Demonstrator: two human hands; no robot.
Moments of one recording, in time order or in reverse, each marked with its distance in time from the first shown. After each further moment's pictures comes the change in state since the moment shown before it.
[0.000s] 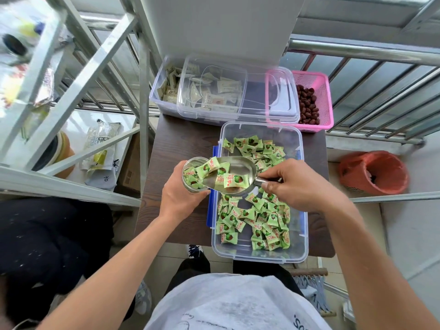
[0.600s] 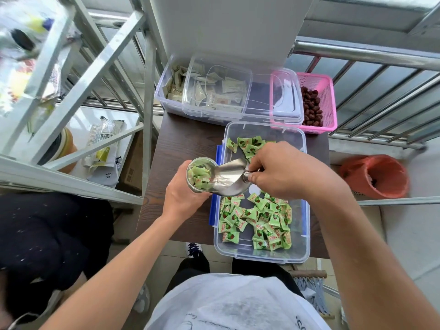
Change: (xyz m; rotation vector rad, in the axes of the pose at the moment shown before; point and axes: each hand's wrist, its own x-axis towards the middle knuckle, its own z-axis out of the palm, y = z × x) left_hand -0.006 0.004 0.000 0.000 -0.004 0.005; right_hand -0.002 -0.074 -0.011 -0.335 0.011 -0.027
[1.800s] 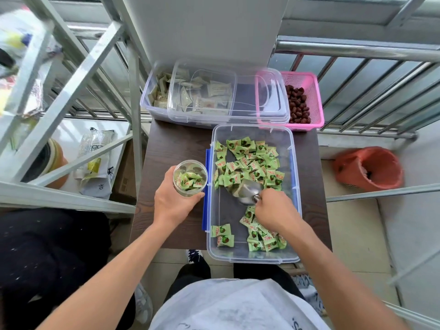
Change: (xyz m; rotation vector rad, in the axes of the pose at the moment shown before) left_hand 0.005 -0.007 0.006 0.042 0.064 -0.052; right_hand 0.008 0.072 0.112 0.149 0.041 0.383
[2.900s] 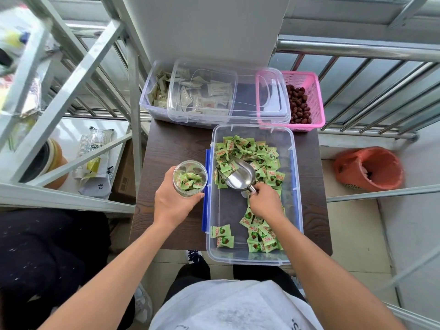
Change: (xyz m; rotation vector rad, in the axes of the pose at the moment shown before) left_hand 0.003 -0.003 0.002 -0.005 -0.013 0.000; right_hand 0.078 0.021 0.062 0.334 0.135 0.142
